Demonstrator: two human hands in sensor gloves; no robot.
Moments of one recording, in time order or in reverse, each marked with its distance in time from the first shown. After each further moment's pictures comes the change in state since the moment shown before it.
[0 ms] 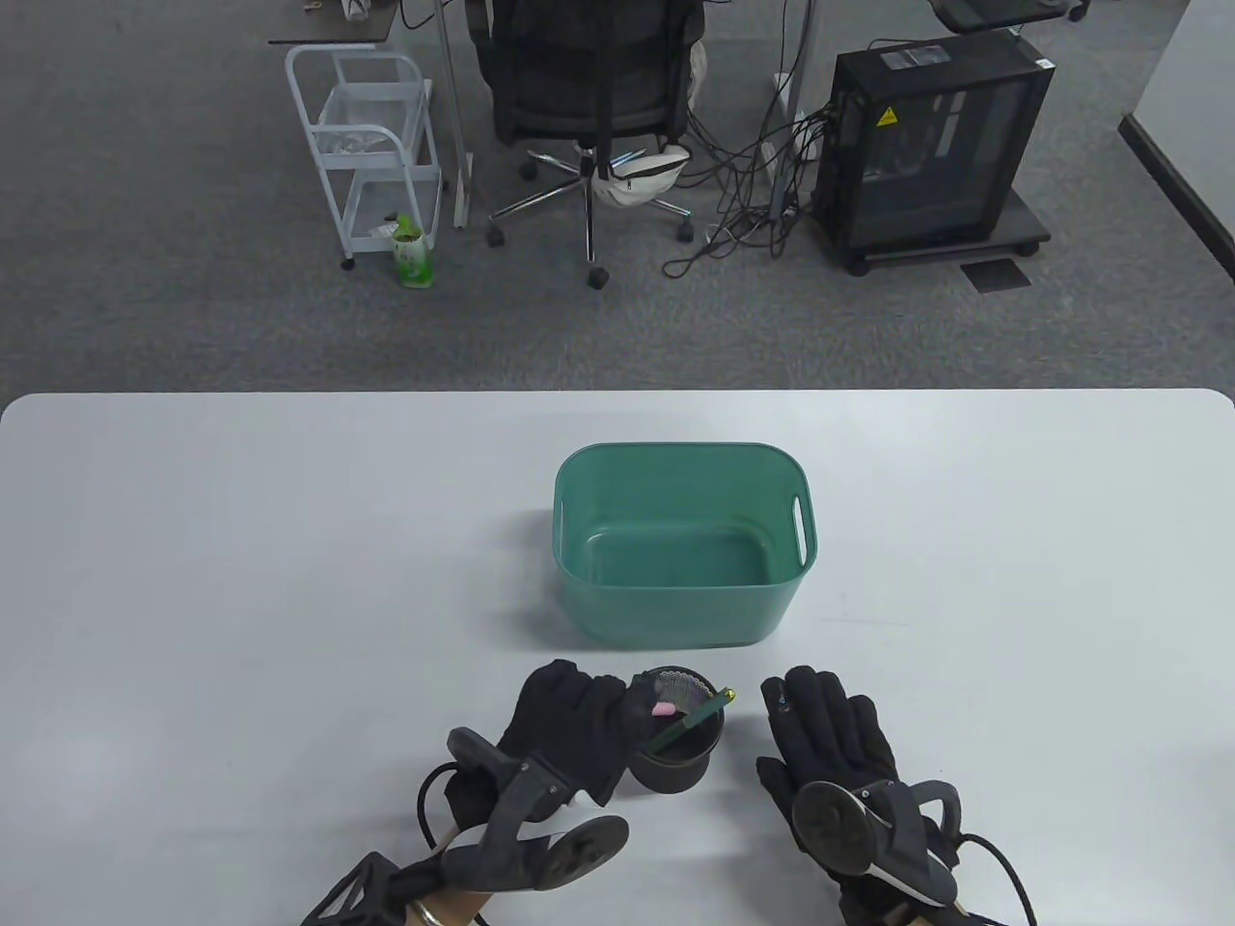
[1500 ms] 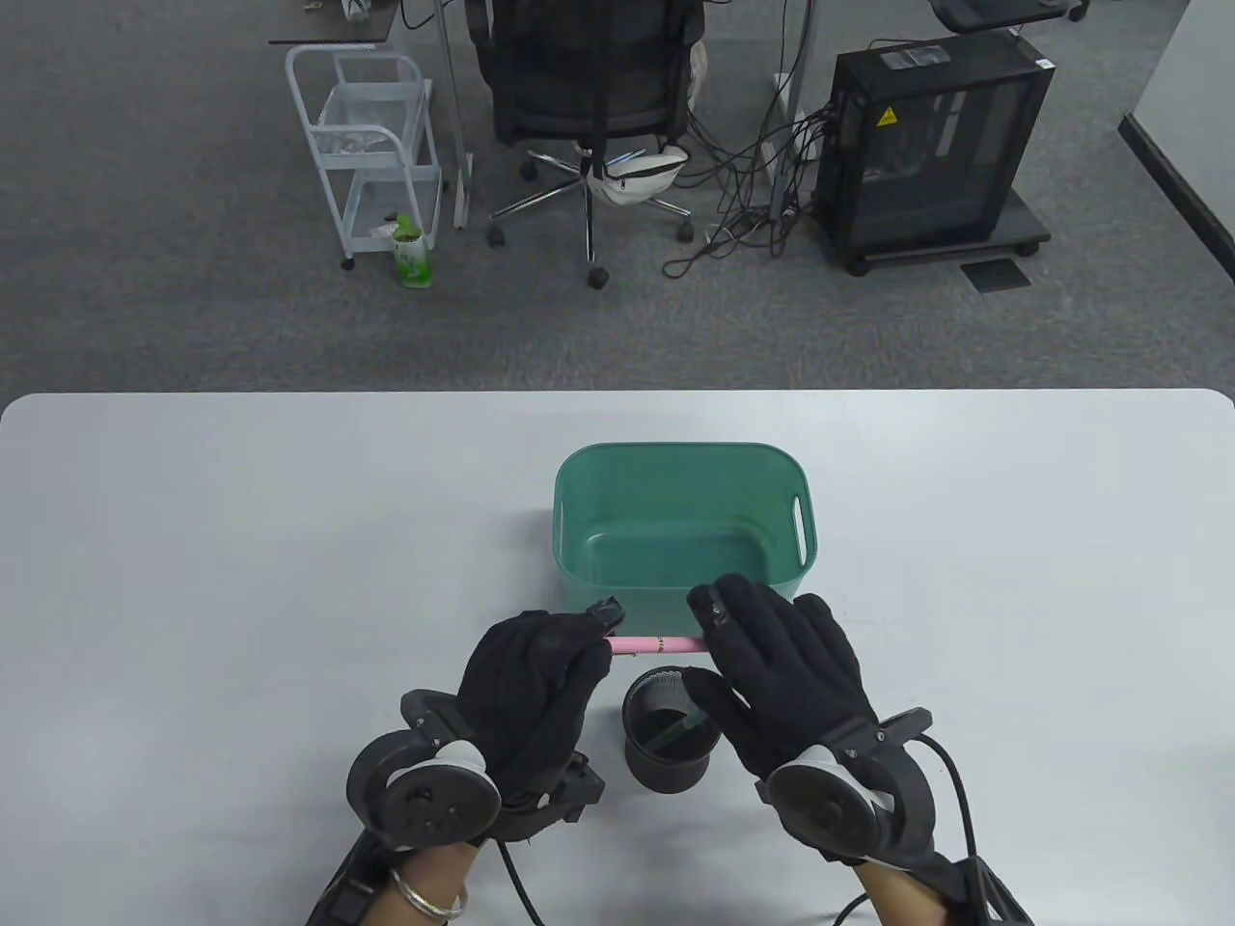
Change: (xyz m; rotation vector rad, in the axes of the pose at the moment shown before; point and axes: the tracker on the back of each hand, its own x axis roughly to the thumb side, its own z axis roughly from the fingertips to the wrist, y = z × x) left_hand -0.043 0.034 -0.008 0.395 0.153 0.564; right_hand 0.062 -0.122 -0.038 -0.579 -0.172 -0.160
